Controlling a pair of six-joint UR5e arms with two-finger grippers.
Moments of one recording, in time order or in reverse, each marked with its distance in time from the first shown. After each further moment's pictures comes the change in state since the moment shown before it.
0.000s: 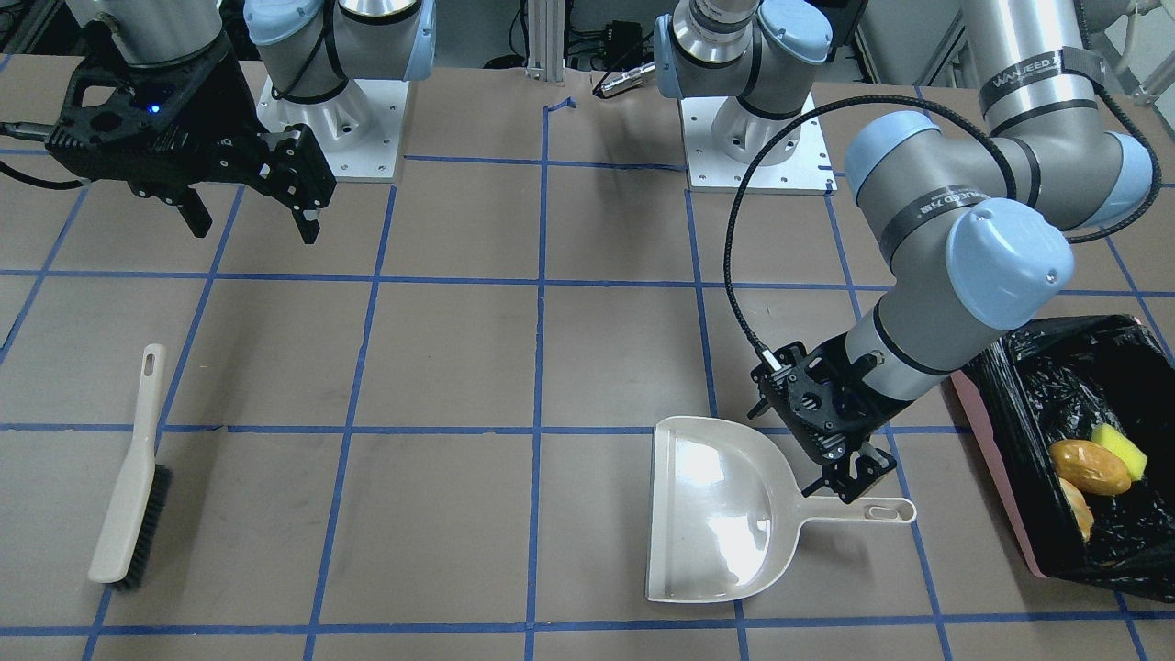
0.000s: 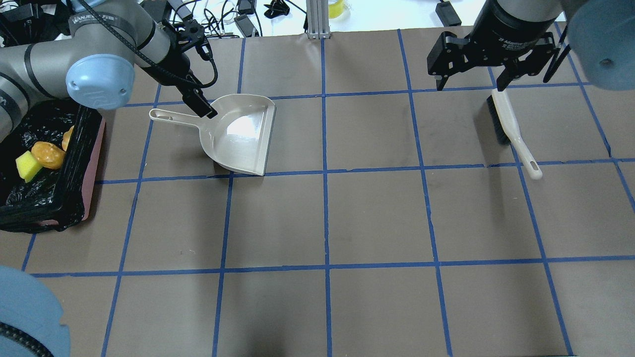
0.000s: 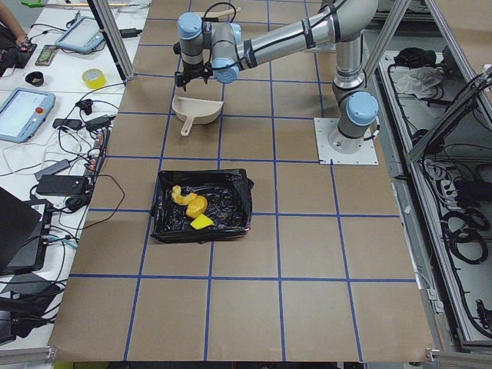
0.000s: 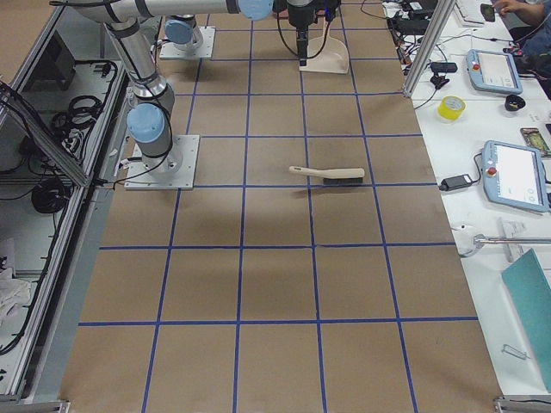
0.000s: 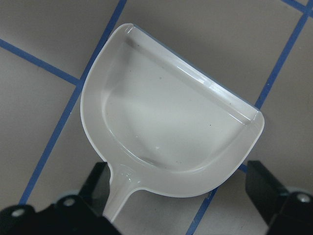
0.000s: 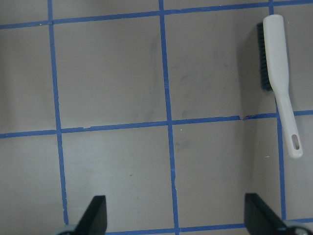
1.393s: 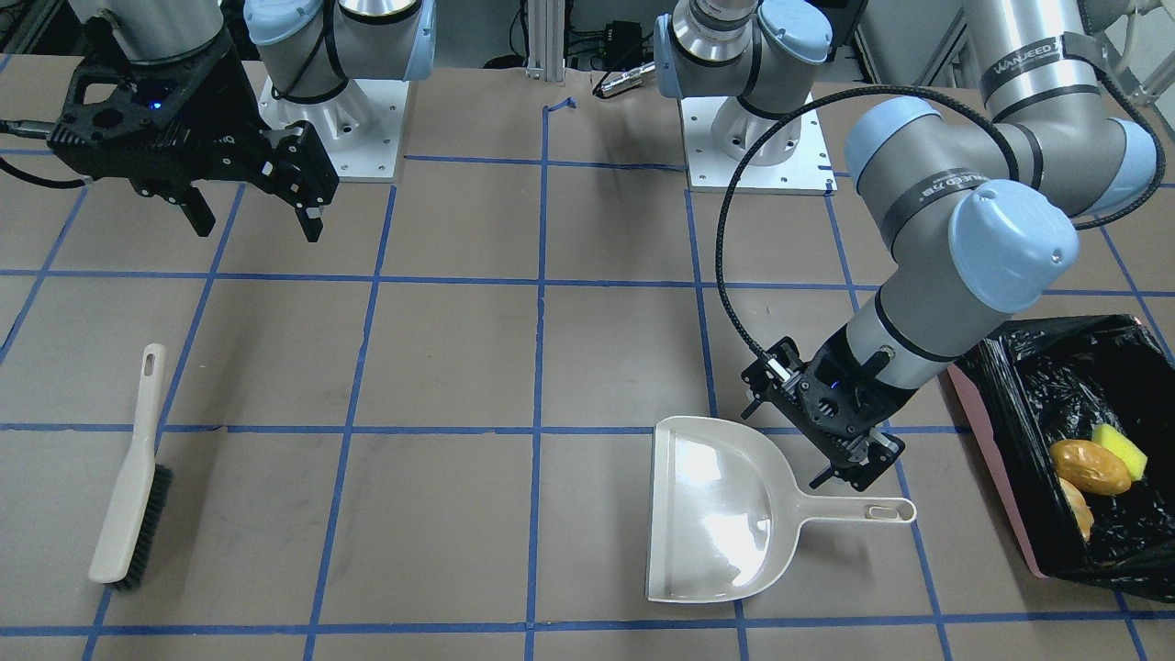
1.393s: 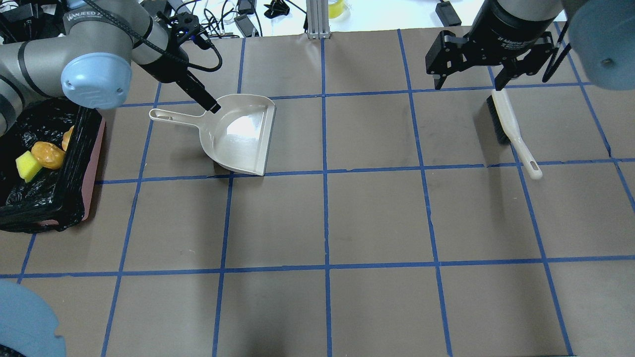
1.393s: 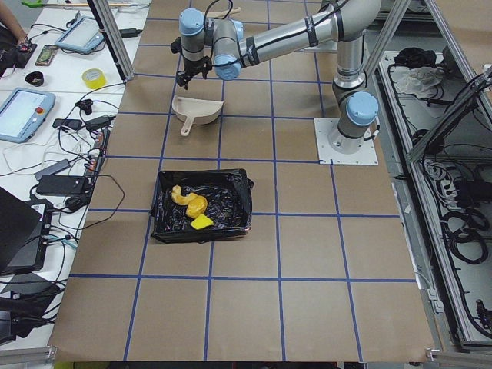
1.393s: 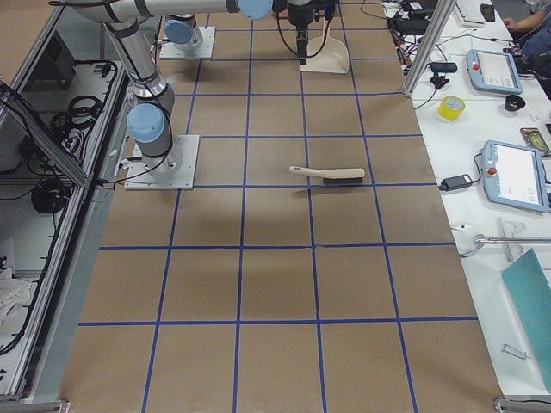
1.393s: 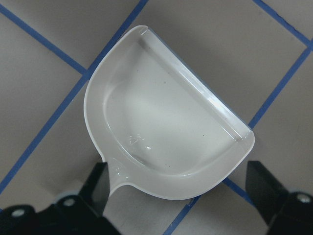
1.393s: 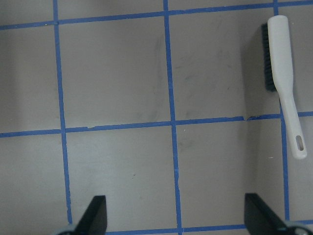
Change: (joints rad) left arm -0.004 0.020 -0.003 0.001 -0.007 -0.274; right arm 0.001 -0.002 -0.002 0.000 0.010 -0.001
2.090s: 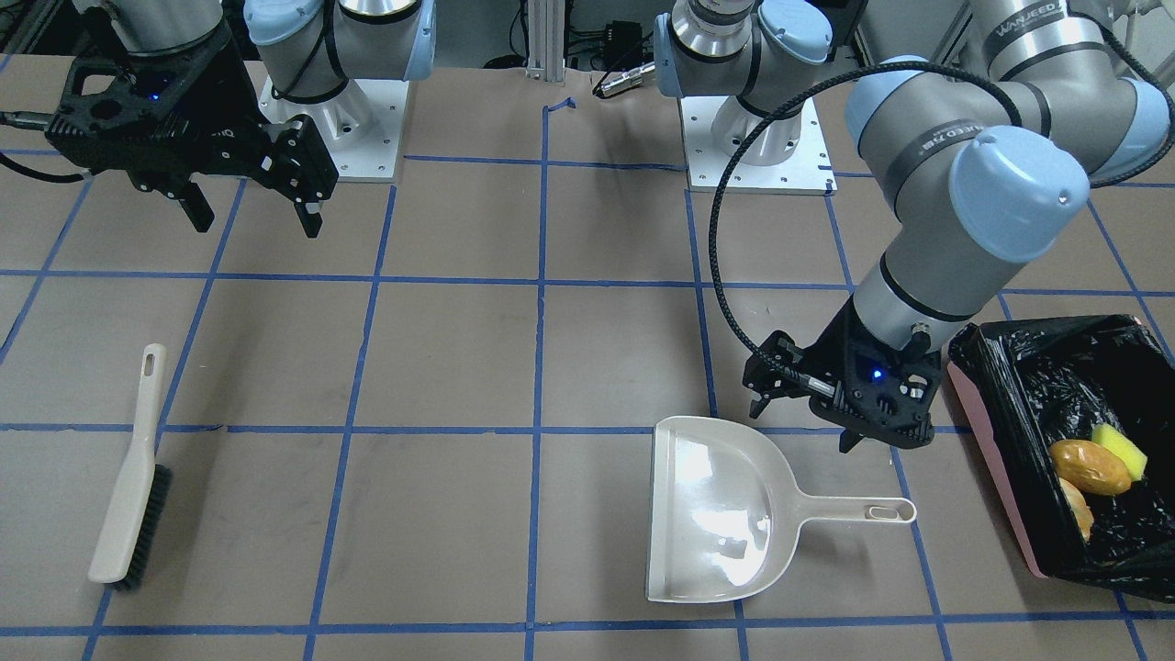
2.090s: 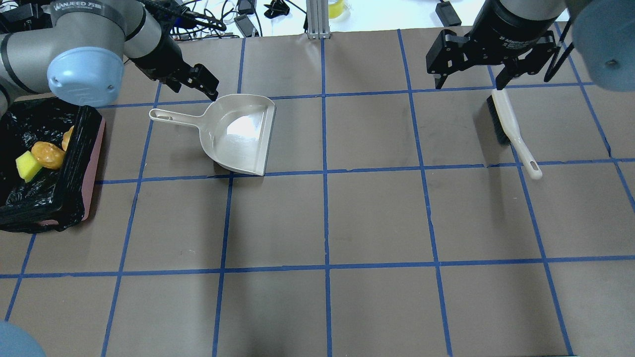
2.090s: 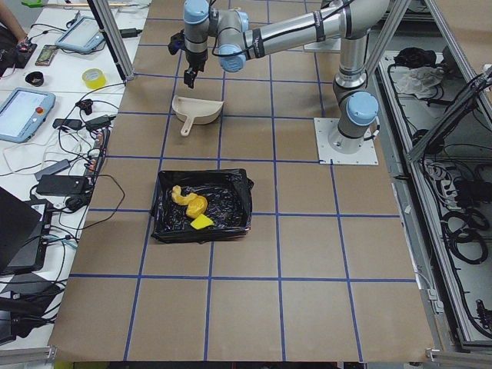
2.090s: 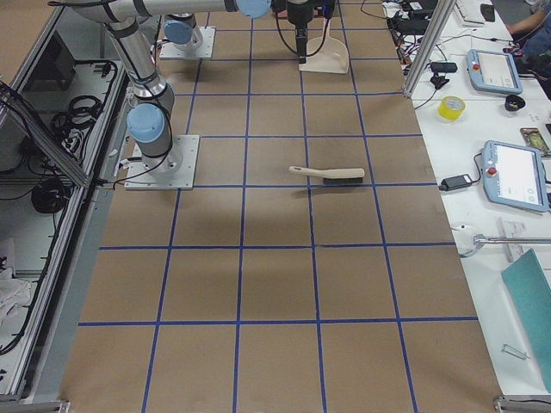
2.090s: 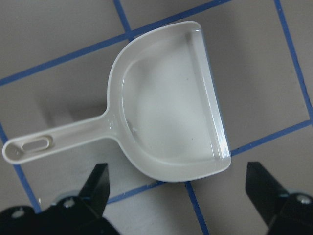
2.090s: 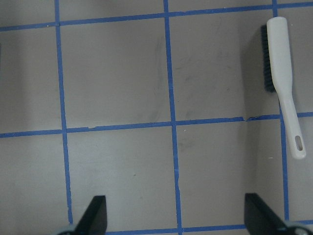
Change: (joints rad) left arm -0.016 0.071 0.005 -0.055 0.094 -0.525; right arm 0.000 -0.008 0.000 0.001 0.000 -0.001
